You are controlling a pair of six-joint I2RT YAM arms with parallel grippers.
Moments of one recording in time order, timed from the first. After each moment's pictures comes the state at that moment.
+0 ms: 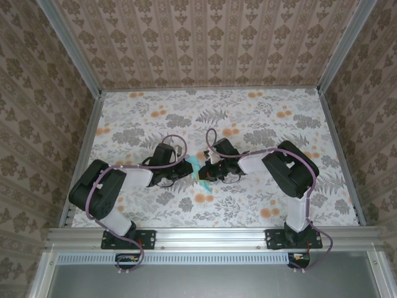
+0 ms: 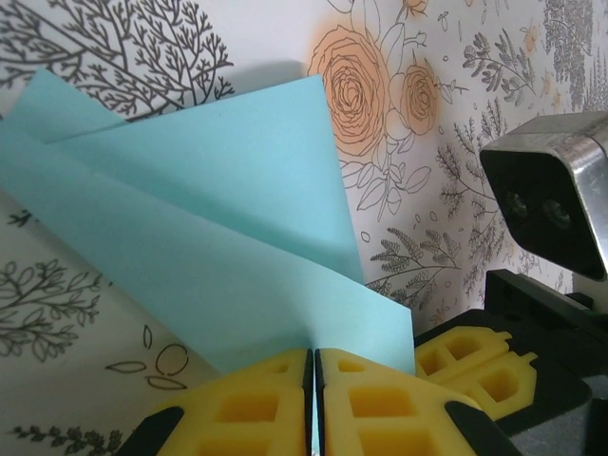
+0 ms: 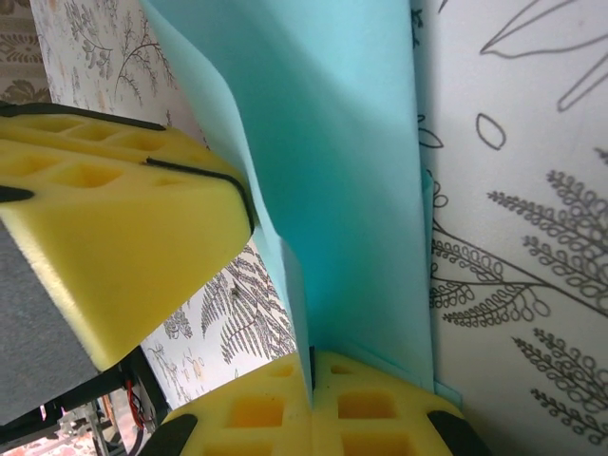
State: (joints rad) left arm -0.56 1.60 0.55 0.25 0.45 -0.82; right arm 0.63 1.93 0.91 0.09 -0.69 0.74
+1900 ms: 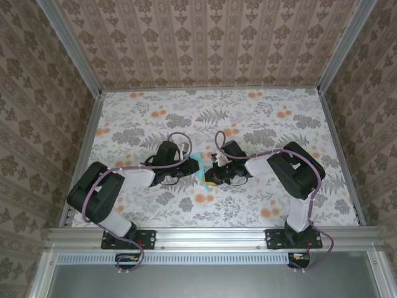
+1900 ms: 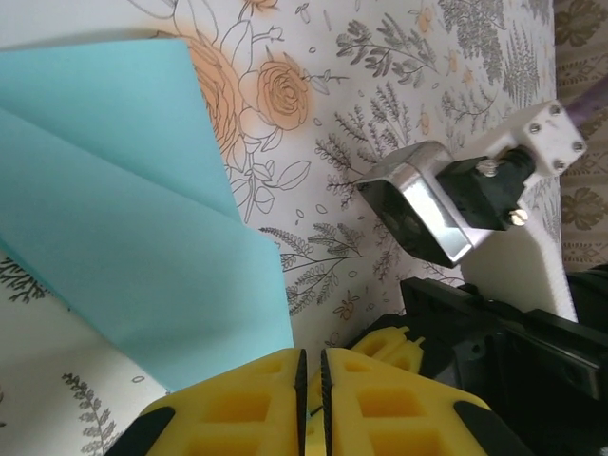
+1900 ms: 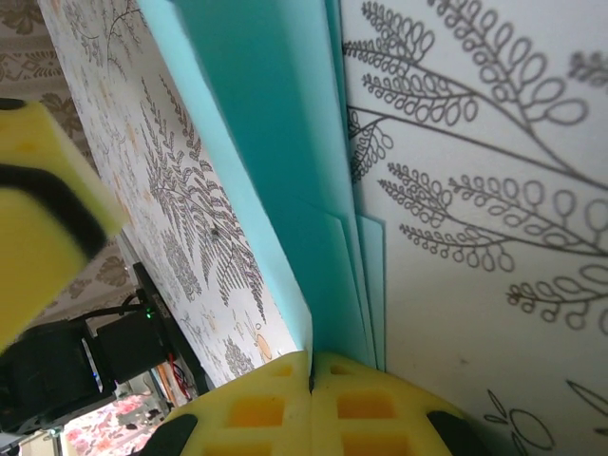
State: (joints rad) left arm -0.63 1.57 0.58 0.27 0.48 -0.80; right arm 0.58 1.89 0.81 0.13 -0.78 0.84
